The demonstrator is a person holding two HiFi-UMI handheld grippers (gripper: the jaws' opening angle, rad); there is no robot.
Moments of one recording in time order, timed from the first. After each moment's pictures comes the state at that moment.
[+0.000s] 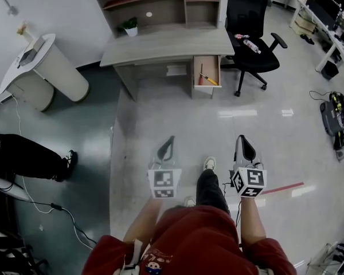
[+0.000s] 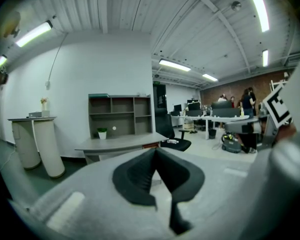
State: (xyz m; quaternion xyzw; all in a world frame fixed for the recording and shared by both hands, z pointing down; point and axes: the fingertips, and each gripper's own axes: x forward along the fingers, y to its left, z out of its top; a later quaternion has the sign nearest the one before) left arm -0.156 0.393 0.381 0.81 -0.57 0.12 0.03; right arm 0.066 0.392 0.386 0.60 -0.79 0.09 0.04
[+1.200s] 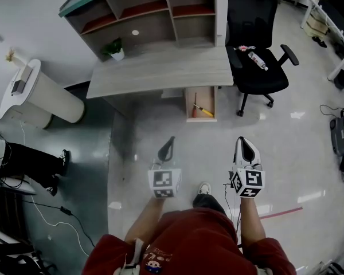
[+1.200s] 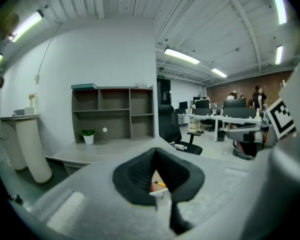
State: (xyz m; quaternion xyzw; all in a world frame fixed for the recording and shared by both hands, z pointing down) left arm -0.048 0.058 0.377 0.80 -0.59 0.13 0.05; right arm 0.175 0.055 0.401 0.59 -0.80 0.12 0.04
